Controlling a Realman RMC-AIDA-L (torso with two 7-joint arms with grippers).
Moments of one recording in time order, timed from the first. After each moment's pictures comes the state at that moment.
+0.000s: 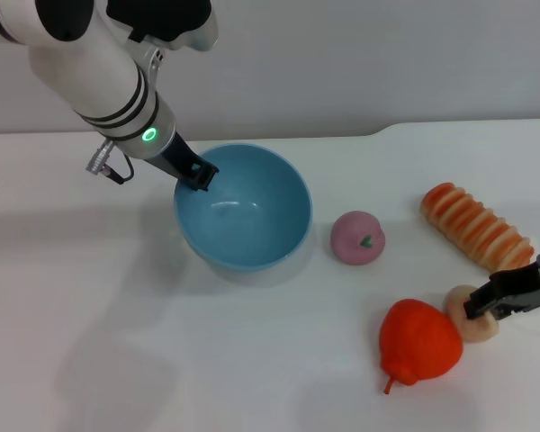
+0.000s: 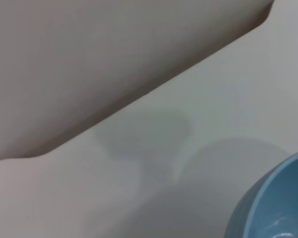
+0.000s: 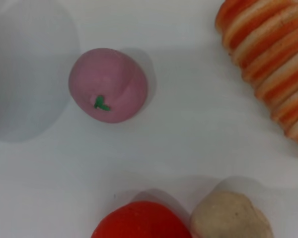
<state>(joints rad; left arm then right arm) -1.02 -2.06 -1.76 -0.73 2.77 -1.09 0.29 0.64 2.02 -0.99 -0.86 -2.63 -1.44 2.74</state>
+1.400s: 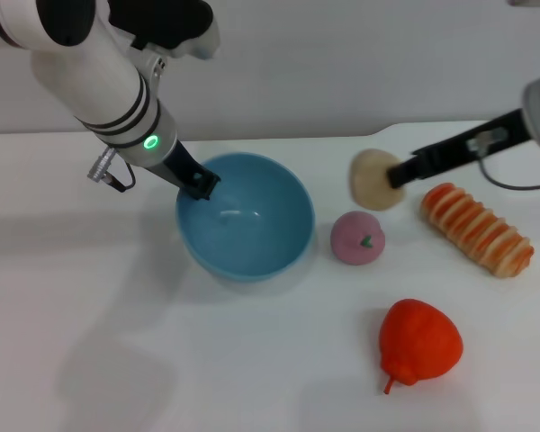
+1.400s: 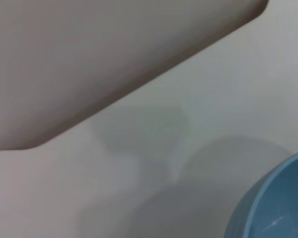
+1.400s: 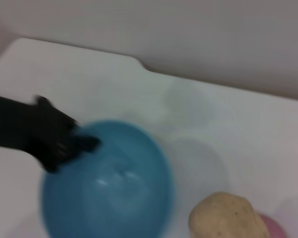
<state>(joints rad) -1.02 -2.07 -1.76 -0.73 2.76 -1.11 0.29 0.74 2.06 -1.01 -1.17 -2.43 -1.53 2.62</state>
